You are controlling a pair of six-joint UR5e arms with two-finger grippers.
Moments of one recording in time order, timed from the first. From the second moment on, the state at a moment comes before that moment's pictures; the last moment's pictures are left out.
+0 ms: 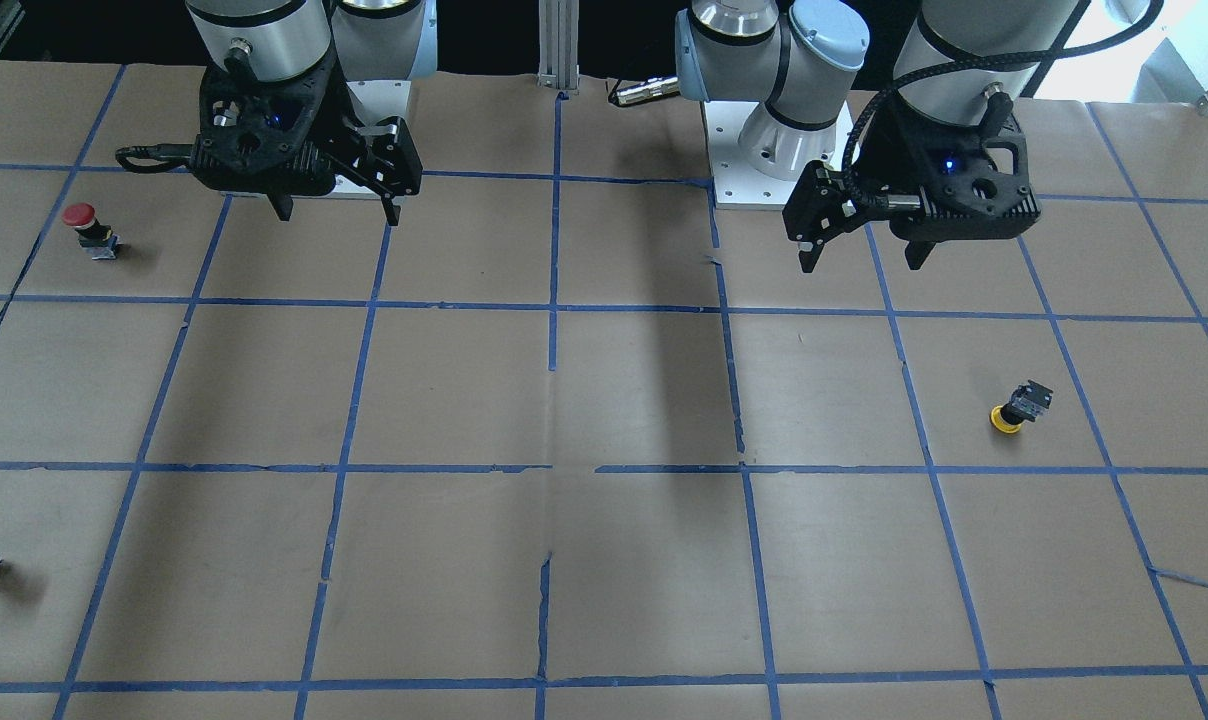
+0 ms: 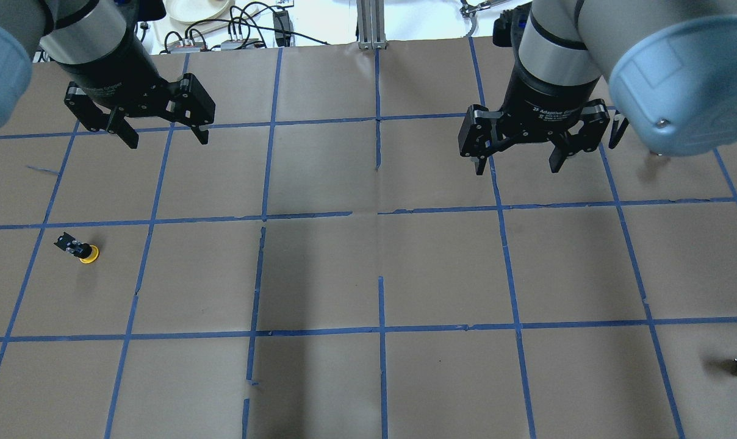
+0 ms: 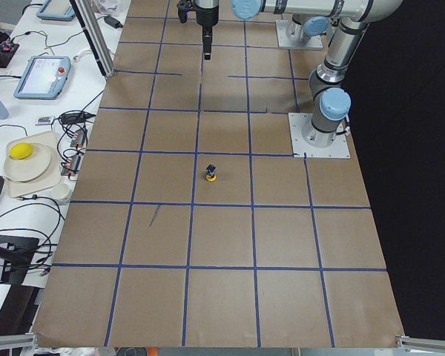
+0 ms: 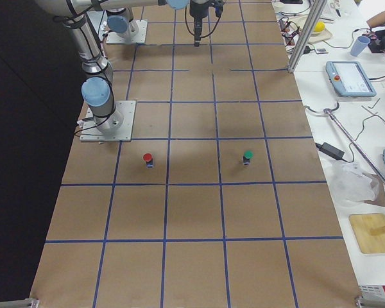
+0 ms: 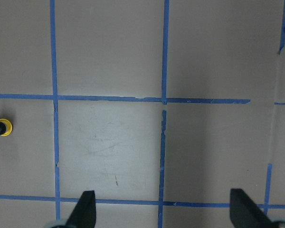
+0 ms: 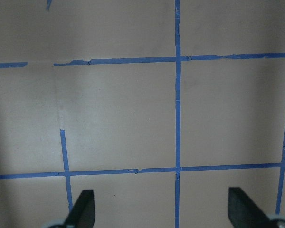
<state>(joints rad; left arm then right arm) -1.55 -1.58 -1.53 -1.58 1.60 -0.02 1.71 -1.59 1.58 -1.51 -1.58 0.16</state>
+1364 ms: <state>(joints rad) -1.09 -1.62 -1.67 -1.51 1.60 0.55 1.71 -1.59 1.58 -1.51 -1.58 0.16</state>
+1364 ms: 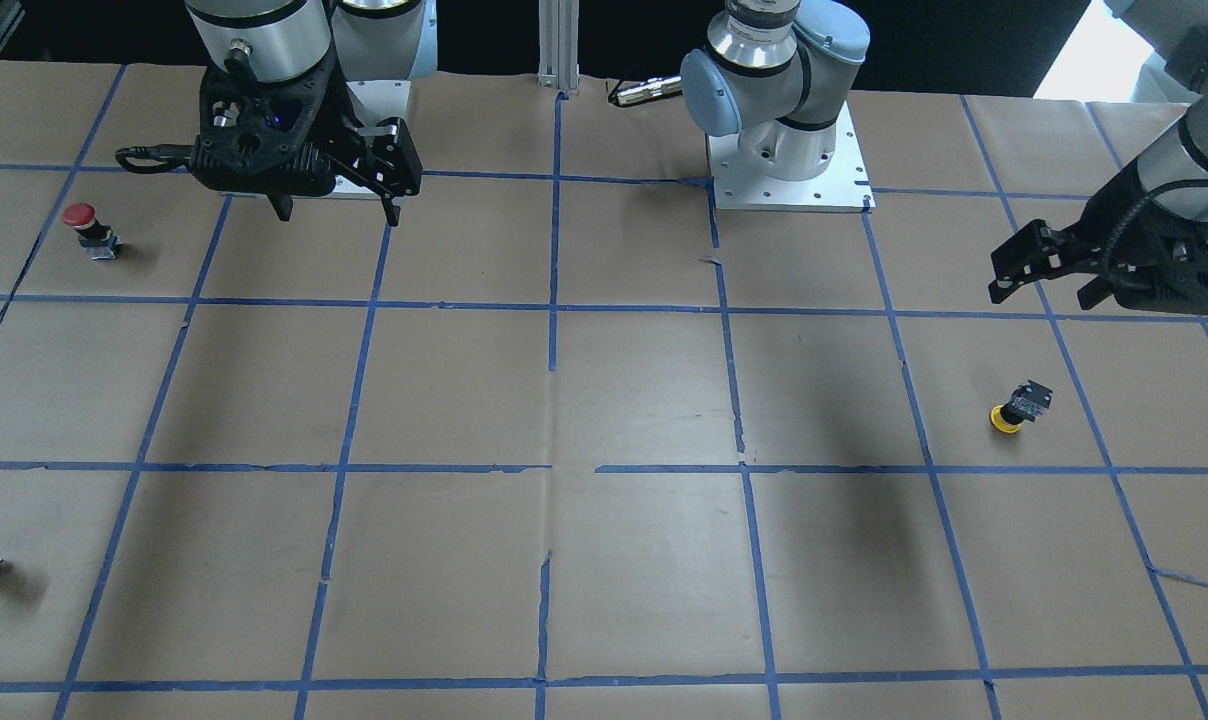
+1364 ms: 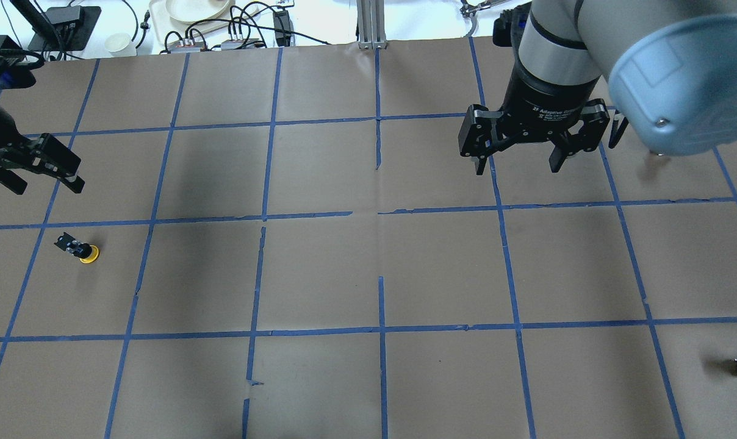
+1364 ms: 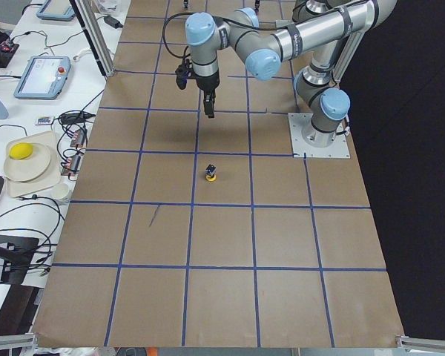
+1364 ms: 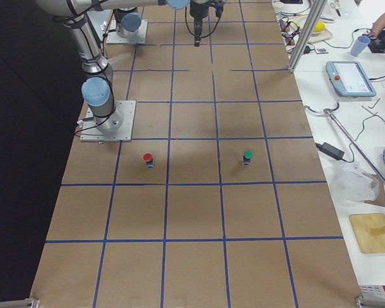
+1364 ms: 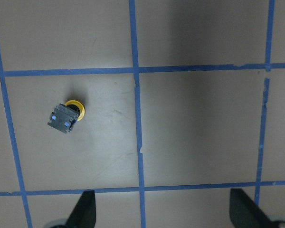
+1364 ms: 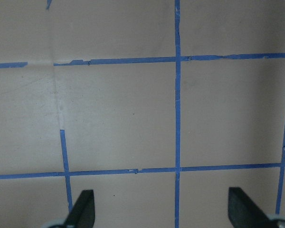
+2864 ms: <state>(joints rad) -0.89 -1.82 -1.99 -0.88 1.55 1.22 1.71 -1.60 1.58 -1.51 -1.58 0.16</state>
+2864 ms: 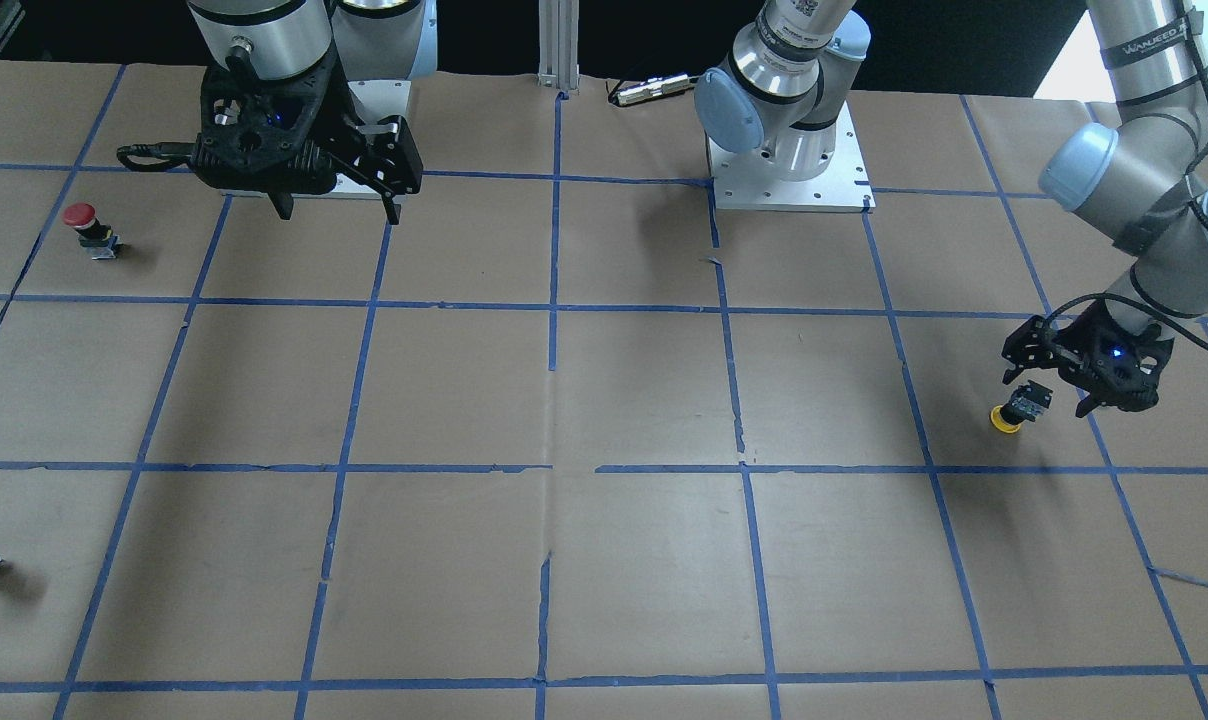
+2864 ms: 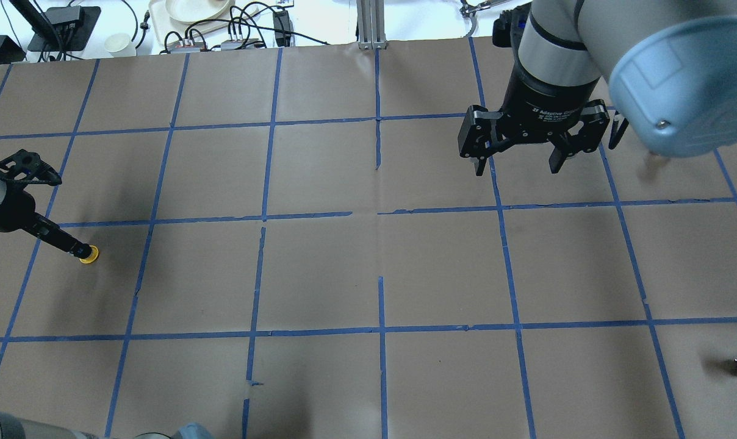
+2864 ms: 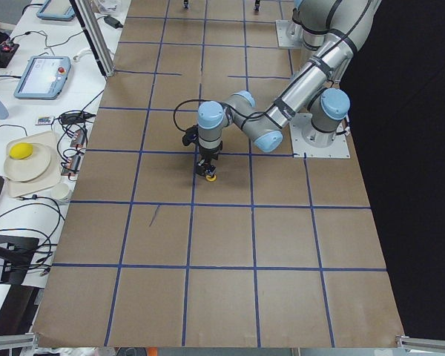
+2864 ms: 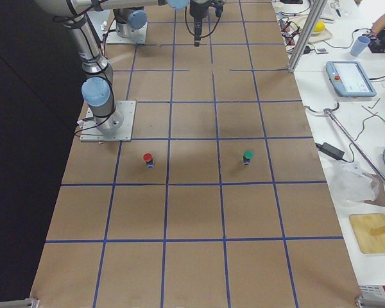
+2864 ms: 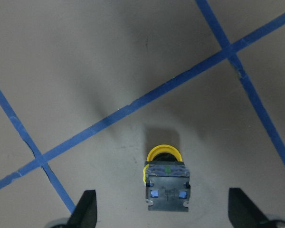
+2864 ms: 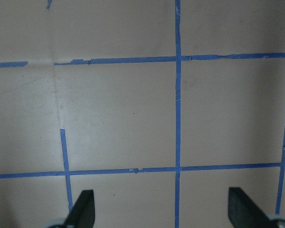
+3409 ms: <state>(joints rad) -0.88 -1.85 -2.00 -0.86 1.53 1.21 1.71 -1.60 1.58 -1.51 -1.58 0.16</state>
